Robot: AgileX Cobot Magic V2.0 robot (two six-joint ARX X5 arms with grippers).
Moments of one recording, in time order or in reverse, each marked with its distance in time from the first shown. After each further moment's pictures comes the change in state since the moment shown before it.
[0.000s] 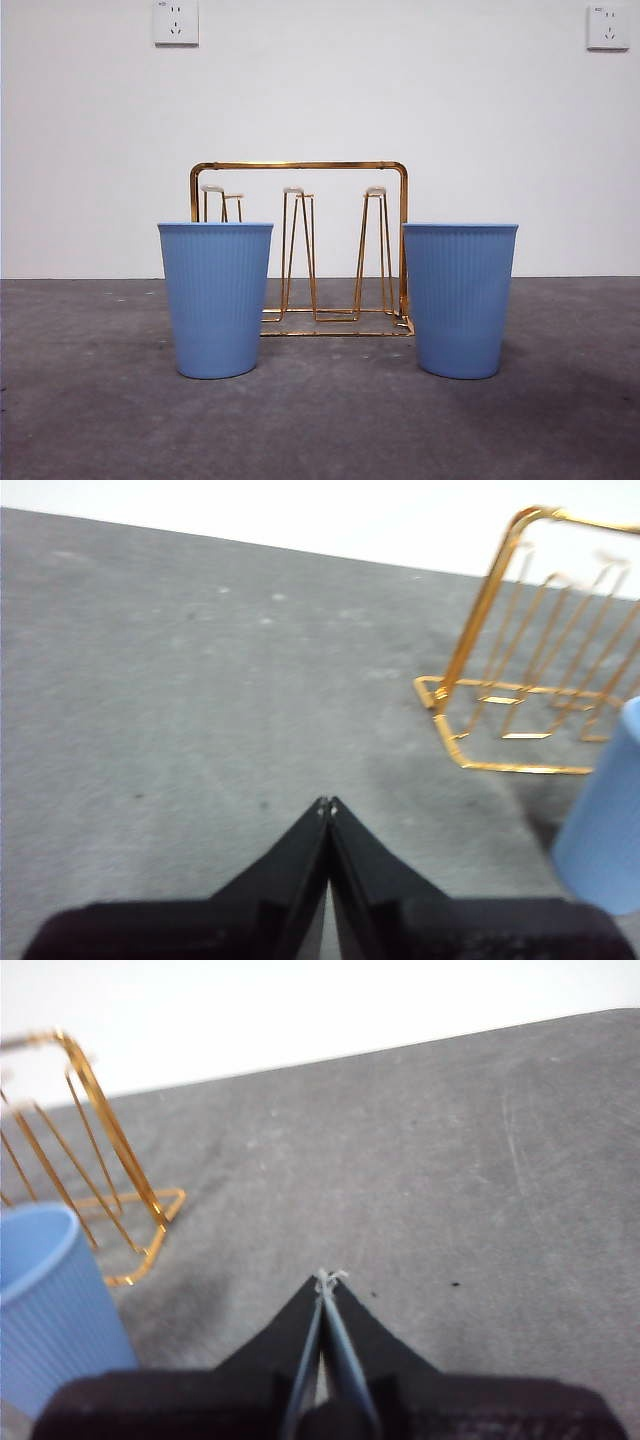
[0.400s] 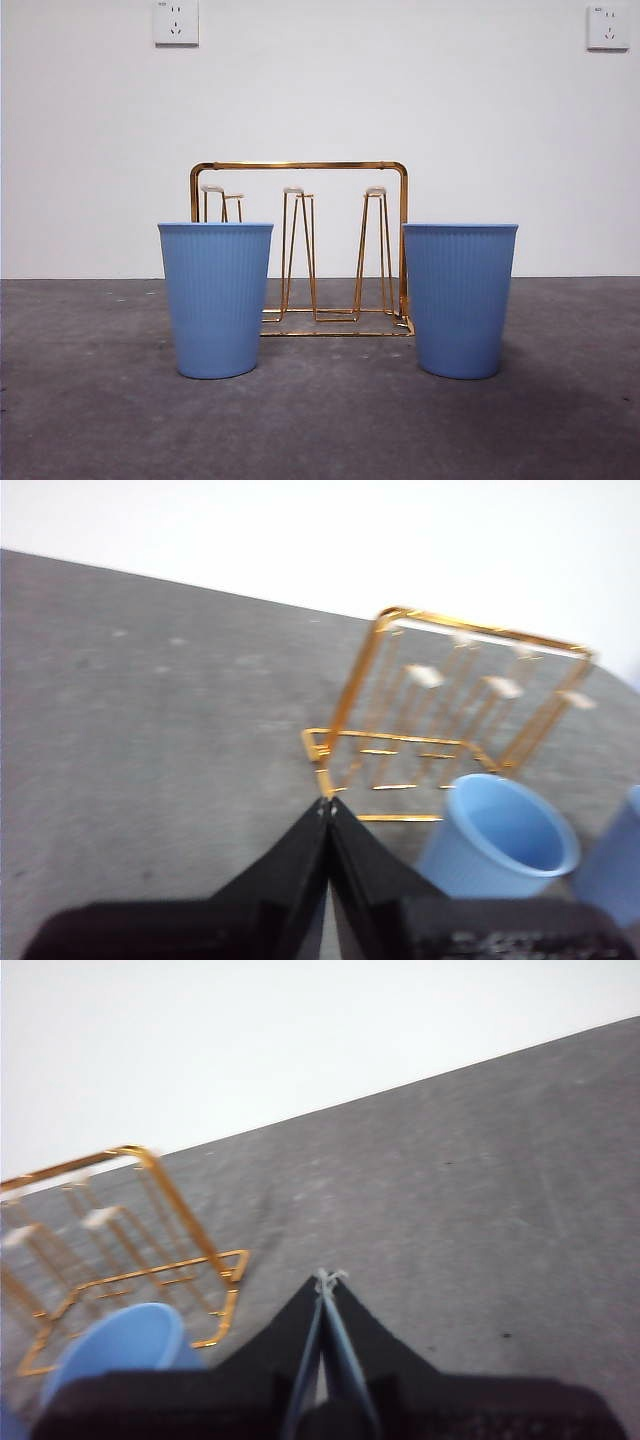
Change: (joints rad) left arm 0.000 0.140 0.233 -0.055 0.174 -0.081; right arm 0.000 0.148 0.255 -0.098 -0.055 0.105
